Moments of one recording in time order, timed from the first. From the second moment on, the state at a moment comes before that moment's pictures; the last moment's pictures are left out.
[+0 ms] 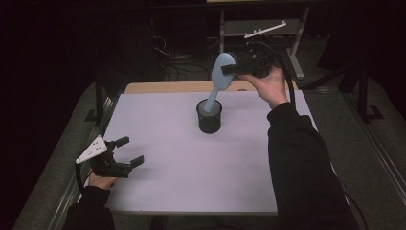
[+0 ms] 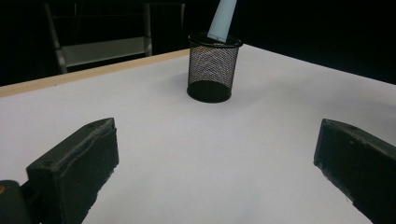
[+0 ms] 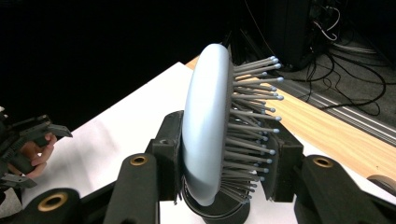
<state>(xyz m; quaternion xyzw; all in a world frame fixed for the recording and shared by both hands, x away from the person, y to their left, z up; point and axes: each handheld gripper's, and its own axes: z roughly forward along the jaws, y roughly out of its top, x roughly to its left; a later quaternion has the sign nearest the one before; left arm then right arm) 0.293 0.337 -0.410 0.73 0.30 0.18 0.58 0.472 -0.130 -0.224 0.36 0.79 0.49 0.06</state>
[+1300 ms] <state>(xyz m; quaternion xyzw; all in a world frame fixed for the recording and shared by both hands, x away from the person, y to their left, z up) 0.291 0.339 -0.408 0.73 0.31 0.19 0.58 0.483 -0.125 -0.266 0.38 0.79 0.48 0.04</state>
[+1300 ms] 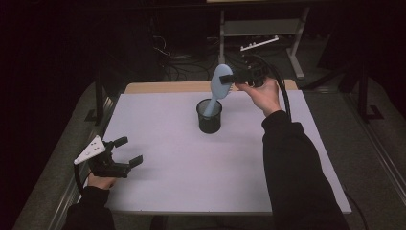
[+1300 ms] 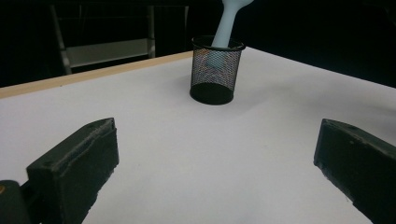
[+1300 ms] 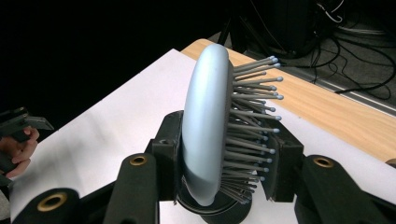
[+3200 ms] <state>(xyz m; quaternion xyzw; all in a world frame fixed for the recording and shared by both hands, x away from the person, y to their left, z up) 0.292 0.338 -0.409 0.73 0.31 0.19 0.58 0.492 -0.142 -0.320 0.44 0.75 0.49 -0.01</state>
